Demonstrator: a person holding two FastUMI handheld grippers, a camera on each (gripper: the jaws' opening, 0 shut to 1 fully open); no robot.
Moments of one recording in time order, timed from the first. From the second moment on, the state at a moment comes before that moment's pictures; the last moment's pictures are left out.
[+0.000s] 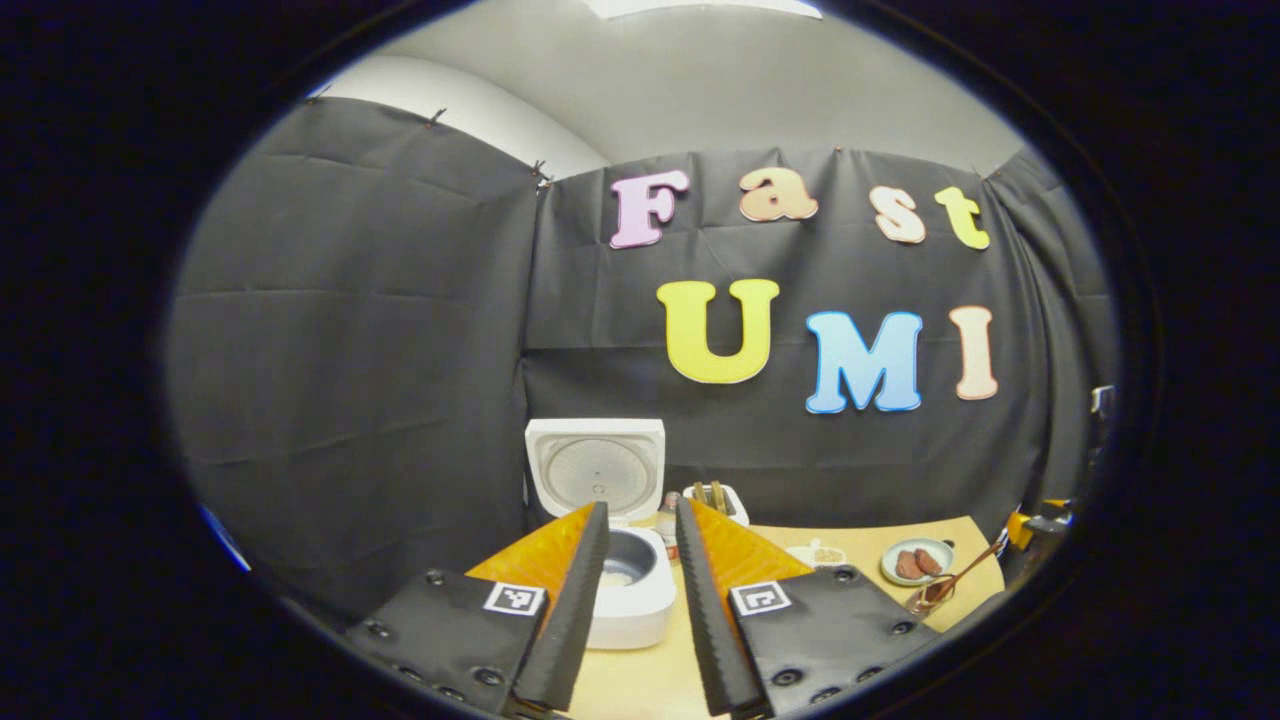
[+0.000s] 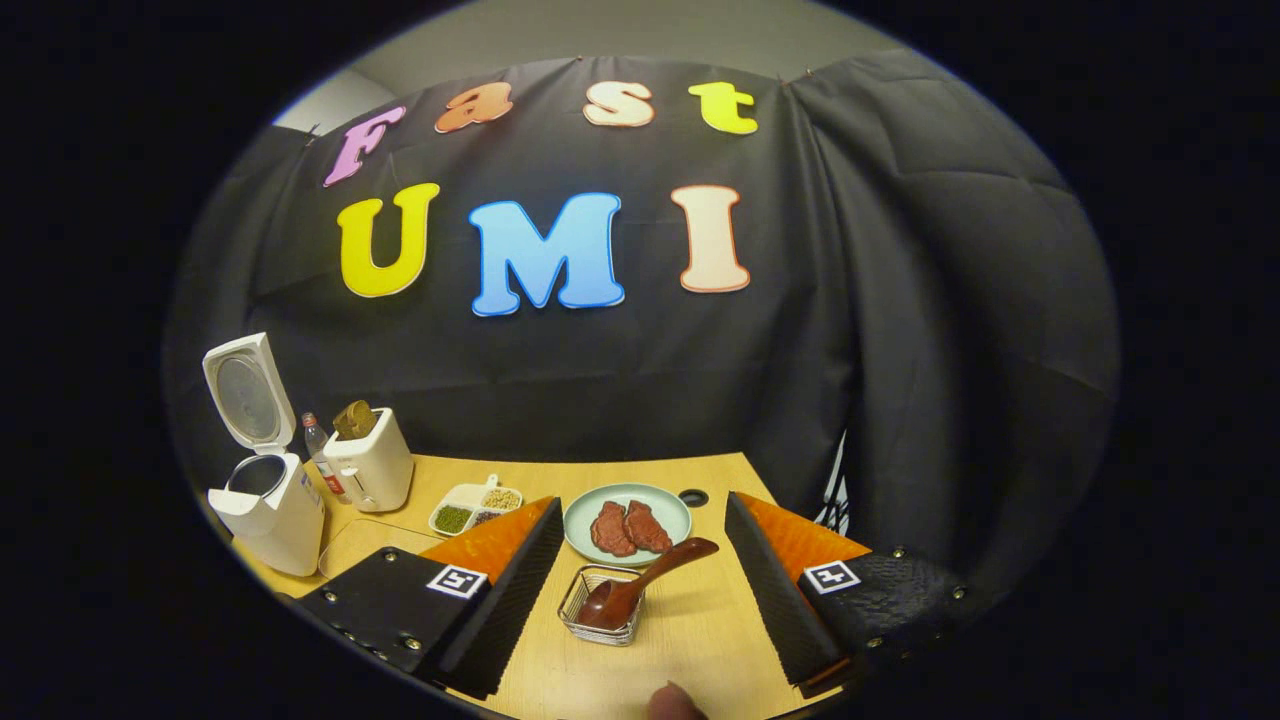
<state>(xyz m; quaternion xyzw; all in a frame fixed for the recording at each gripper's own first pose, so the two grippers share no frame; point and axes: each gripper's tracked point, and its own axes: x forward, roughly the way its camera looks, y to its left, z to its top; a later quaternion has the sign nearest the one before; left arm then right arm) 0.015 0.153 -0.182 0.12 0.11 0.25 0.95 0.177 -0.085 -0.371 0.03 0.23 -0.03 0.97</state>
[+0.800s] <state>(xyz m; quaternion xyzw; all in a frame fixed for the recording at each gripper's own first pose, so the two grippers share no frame) -0.024 0.099 -0.197 0.17 0.17 0.26 0.93 0.228 -0.085 -0.515 0.23 0.33 -0.04 0.91</state>
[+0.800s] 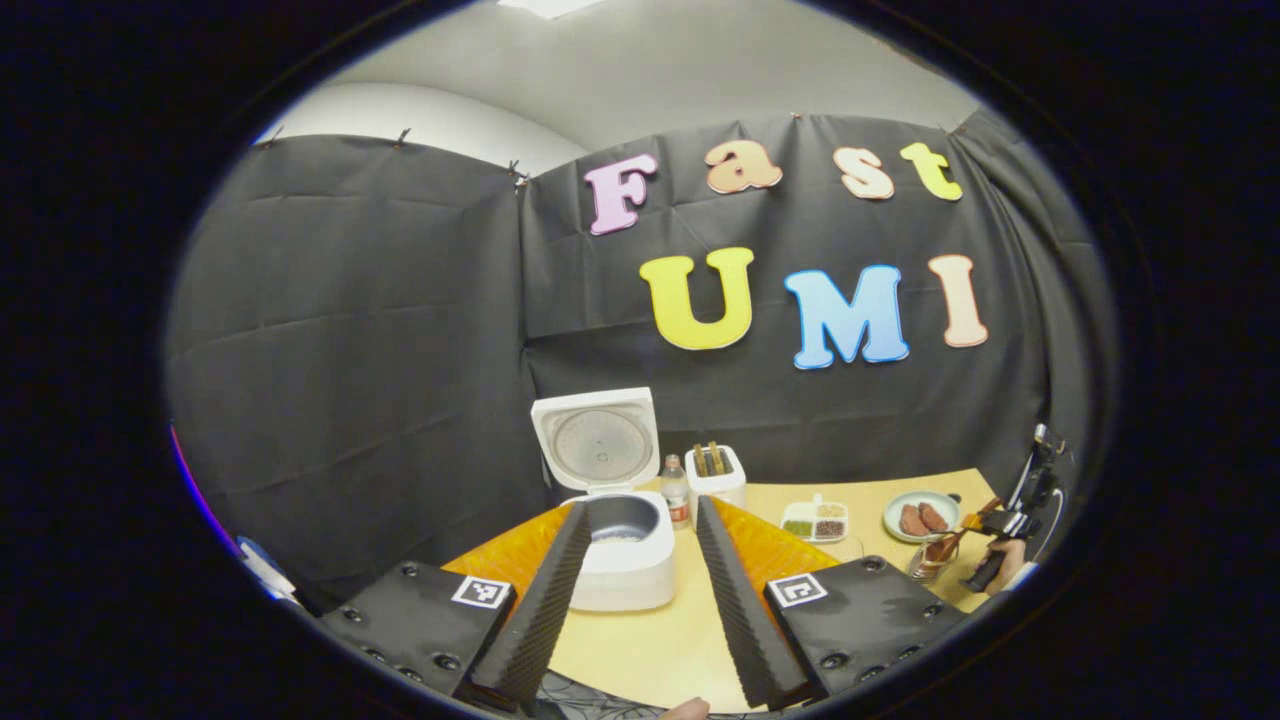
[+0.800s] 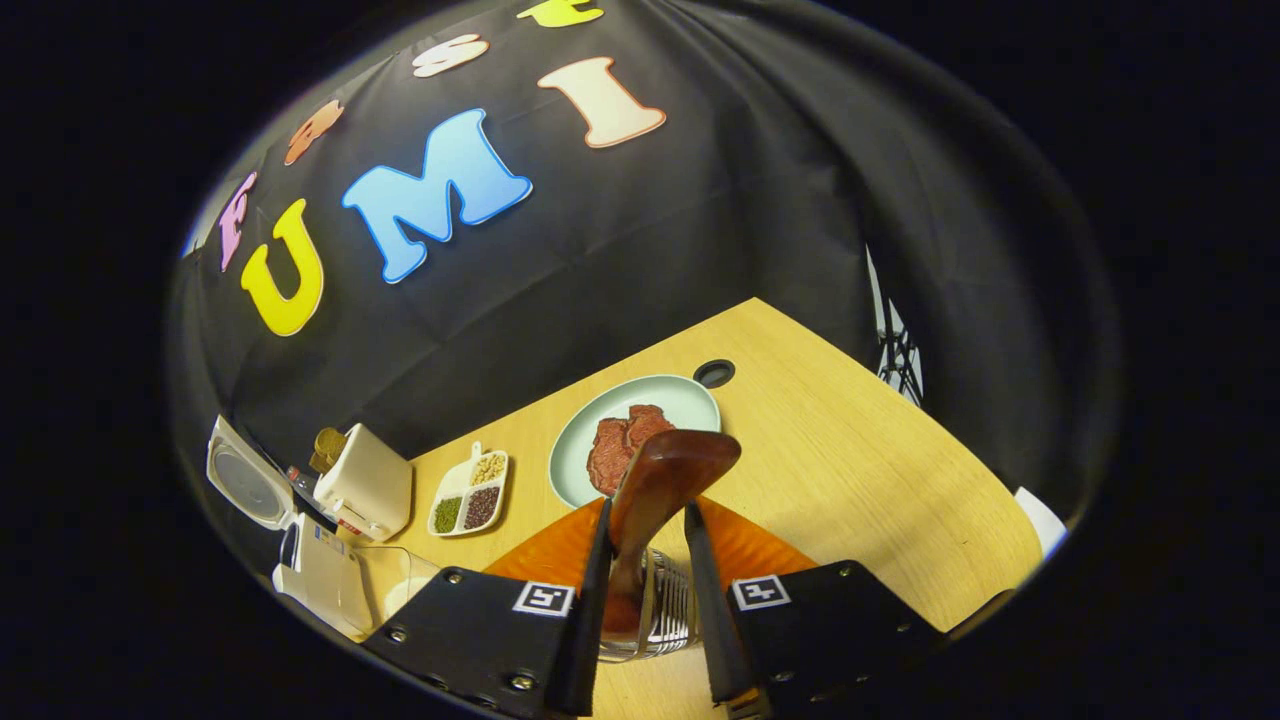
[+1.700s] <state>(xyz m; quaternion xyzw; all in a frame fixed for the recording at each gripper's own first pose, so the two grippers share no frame) -0.048 0.112 -0.172 0.15 0.14 0.26 0.94 0.211 -0.074 -0.410 0.23 0.28 -0.01 0.93</state>
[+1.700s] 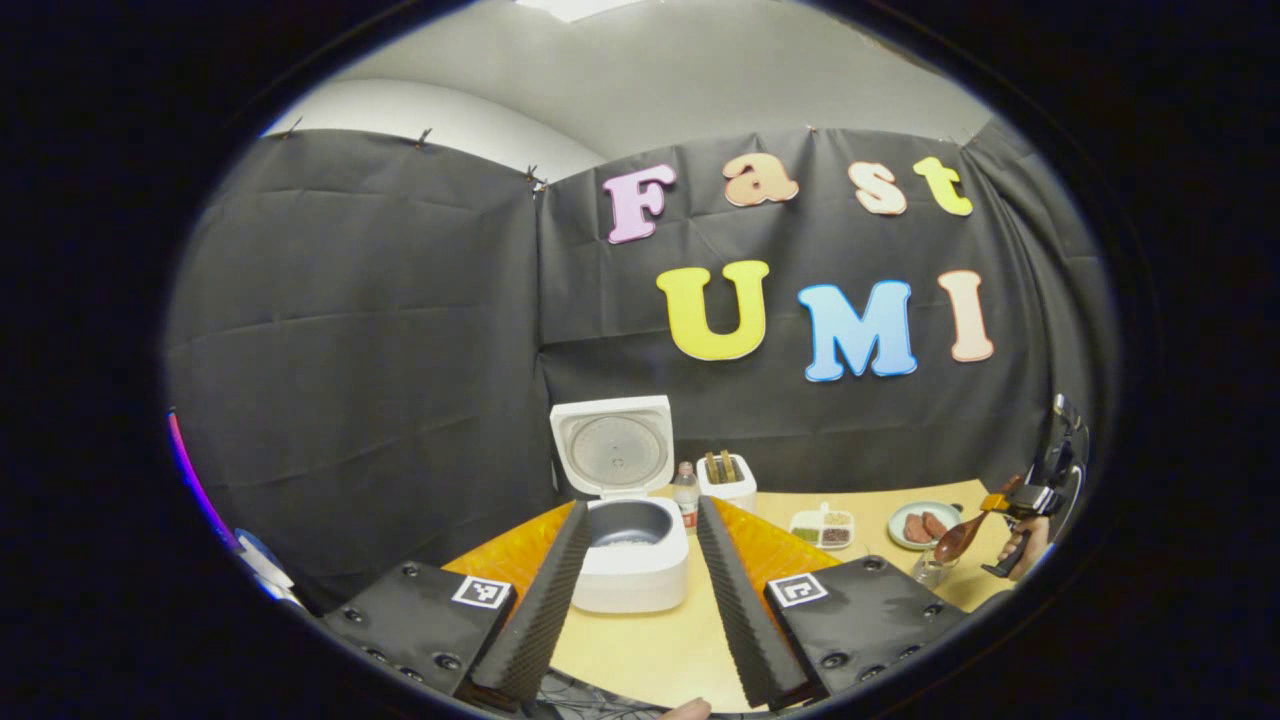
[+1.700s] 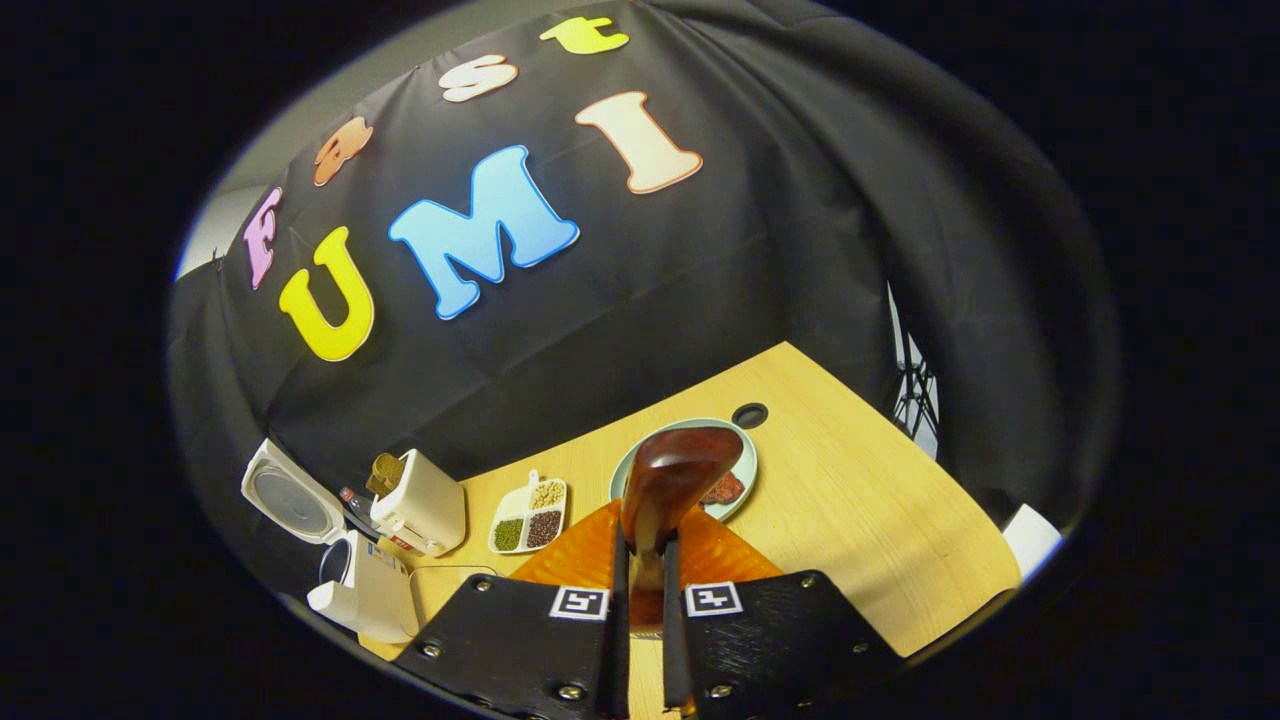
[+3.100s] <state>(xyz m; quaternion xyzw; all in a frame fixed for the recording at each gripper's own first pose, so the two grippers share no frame) -0.100 0.312 -0.115 0.09 0.09 0.27 0.95 0.201 0.196 -0.411 0.09 0.32 0.09 0.94</state>
